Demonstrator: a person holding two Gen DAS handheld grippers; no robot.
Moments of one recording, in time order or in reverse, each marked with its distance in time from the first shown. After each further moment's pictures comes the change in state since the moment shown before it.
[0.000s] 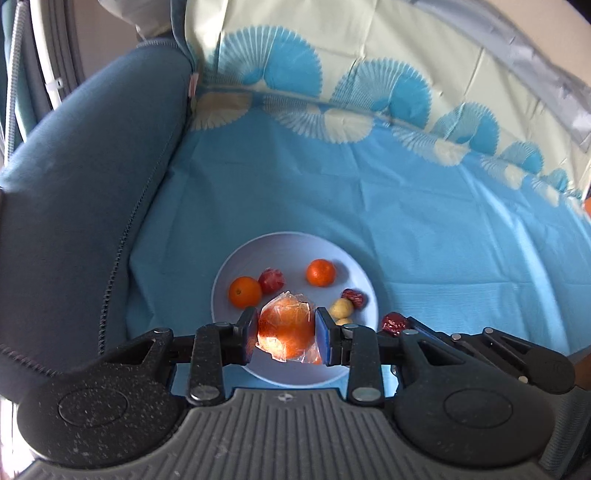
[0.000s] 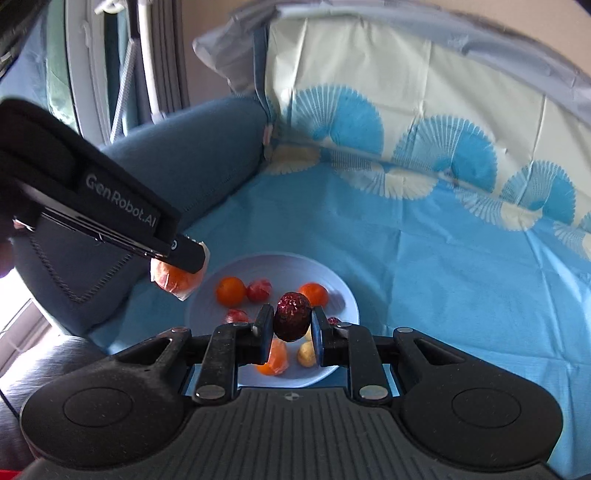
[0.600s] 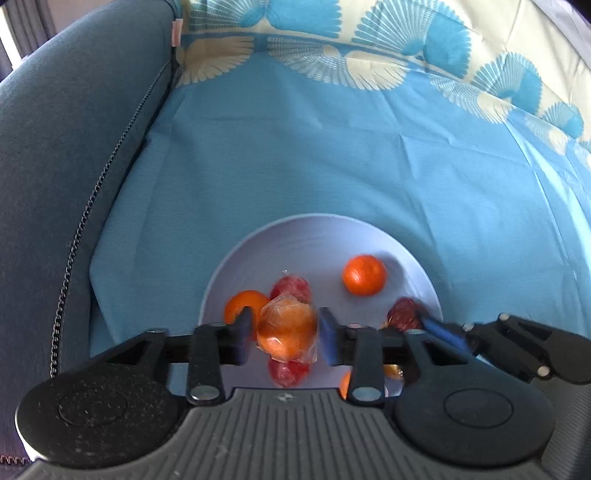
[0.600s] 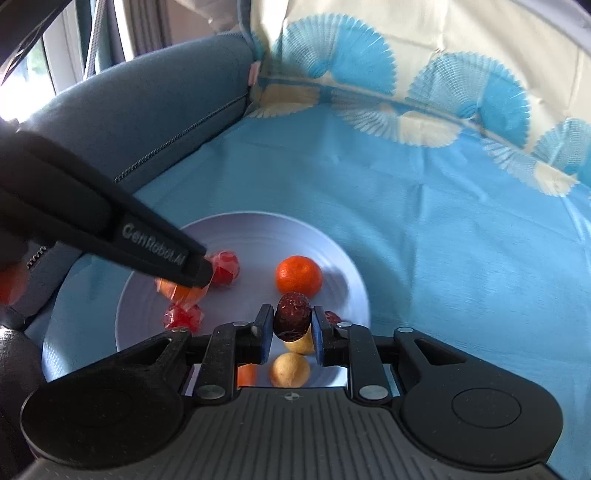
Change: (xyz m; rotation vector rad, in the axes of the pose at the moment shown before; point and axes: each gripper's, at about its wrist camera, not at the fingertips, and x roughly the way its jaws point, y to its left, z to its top) left arm 0.113 0.009 0.028 0.038 0.115 0.055; right arm 0.108 -0.019 -0.001 -0.001 0.150 0.038
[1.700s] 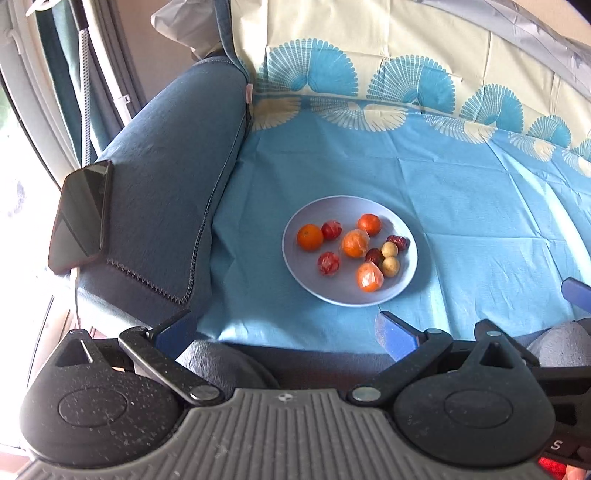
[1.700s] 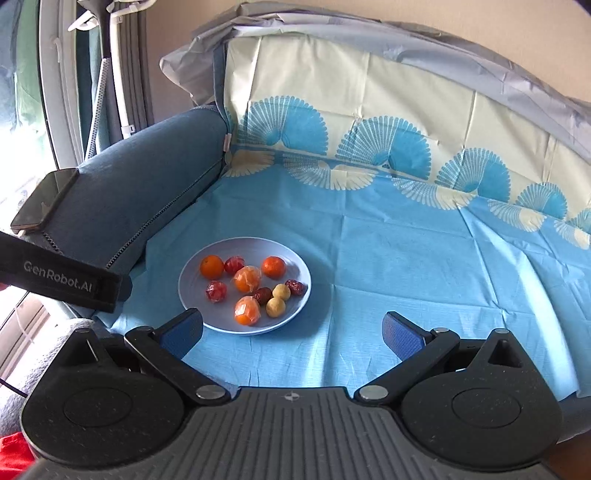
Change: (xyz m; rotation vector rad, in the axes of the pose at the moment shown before) left arm -0.196 -0.009 -0.140 -0.014 -0.166 0.161; right arm -0.216 0.038 -0.065 0.080 -0.184 -0.174
